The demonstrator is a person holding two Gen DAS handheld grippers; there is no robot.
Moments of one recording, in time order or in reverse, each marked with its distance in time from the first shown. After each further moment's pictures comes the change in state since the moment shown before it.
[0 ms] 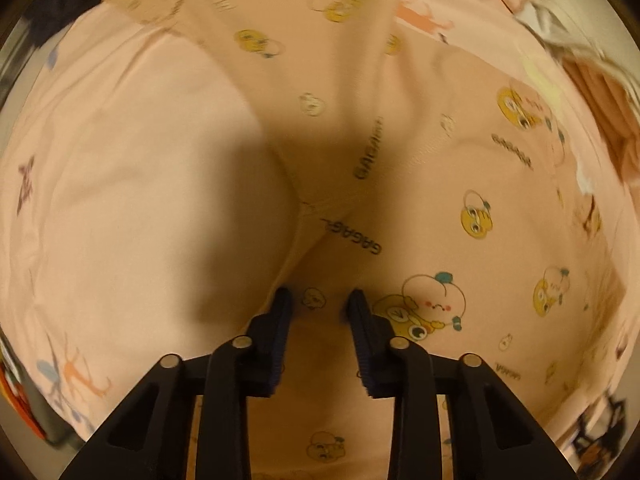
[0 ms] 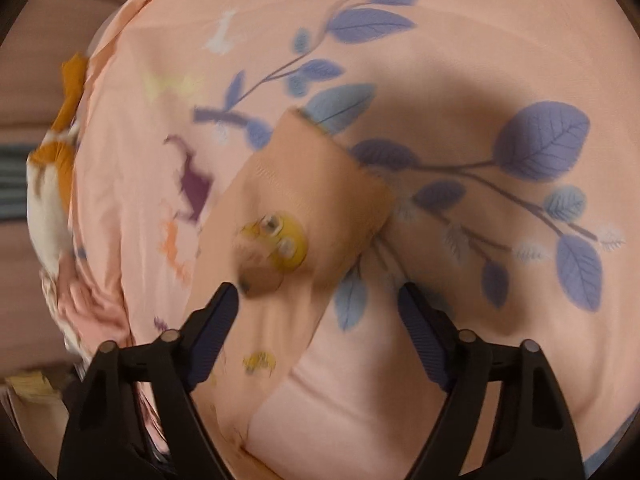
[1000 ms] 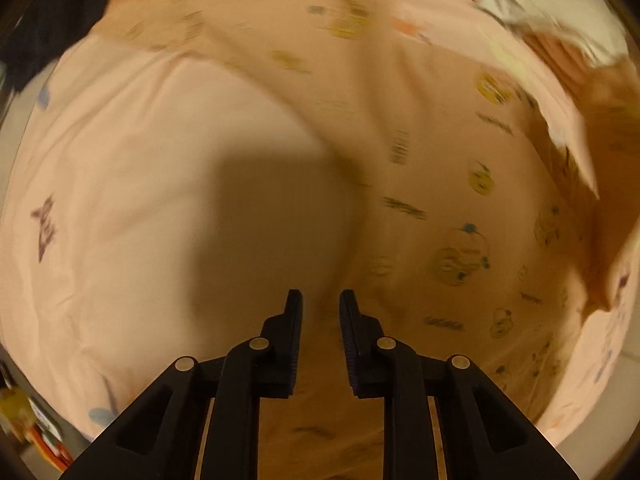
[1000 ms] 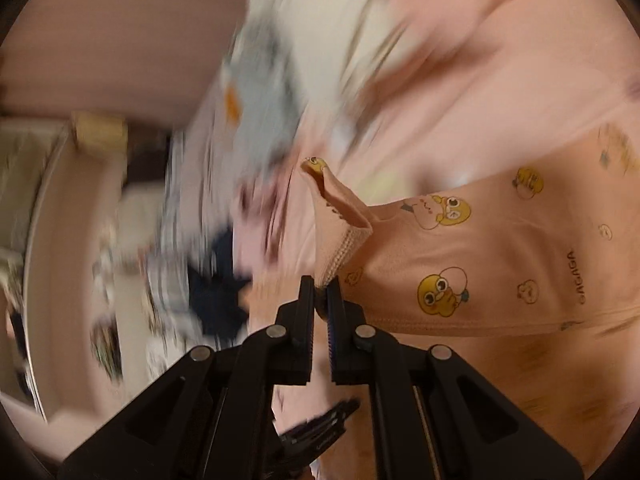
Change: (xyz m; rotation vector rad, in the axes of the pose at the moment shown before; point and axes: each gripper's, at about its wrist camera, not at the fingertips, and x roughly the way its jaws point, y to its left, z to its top) left arm -0.033 0.061 0.008 0.207 0.017 -0.050; right arm 0.093 0.348 -0.433 -0.776 0.492 0.419
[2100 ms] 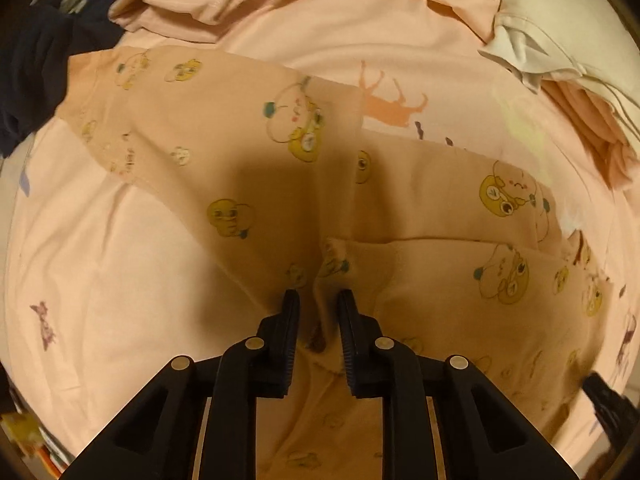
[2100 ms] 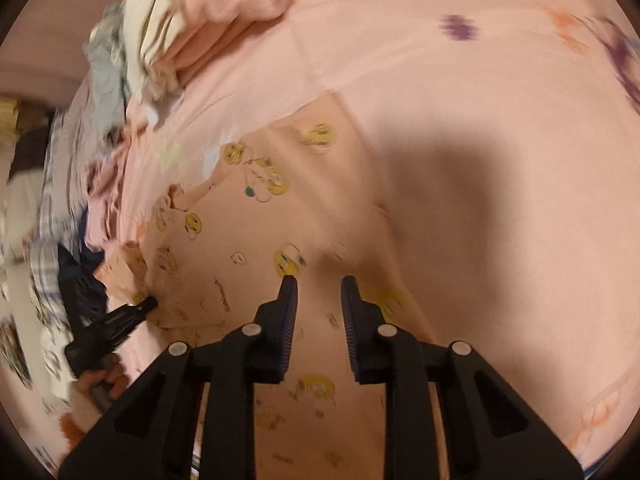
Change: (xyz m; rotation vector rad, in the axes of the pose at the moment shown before) left arm -0.007 -0.020 0.066 0.007 -0.105 0.088; right arm -0.069 -0.165 0.004 0.044 0.037 -0.486
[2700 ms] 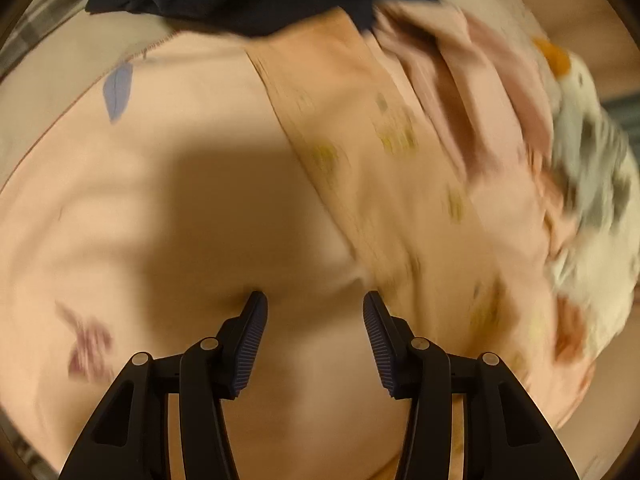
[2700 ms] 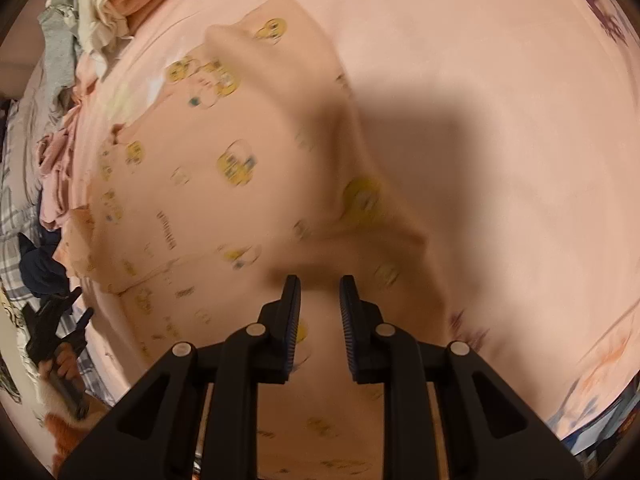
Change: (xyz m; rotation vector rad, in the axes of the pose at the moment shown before) left arm -0.008 0.225 0.022 -0.535 -0.080 -0.284; right arm 0.004 0.000 -0.059 0.136 0.083 -0.071
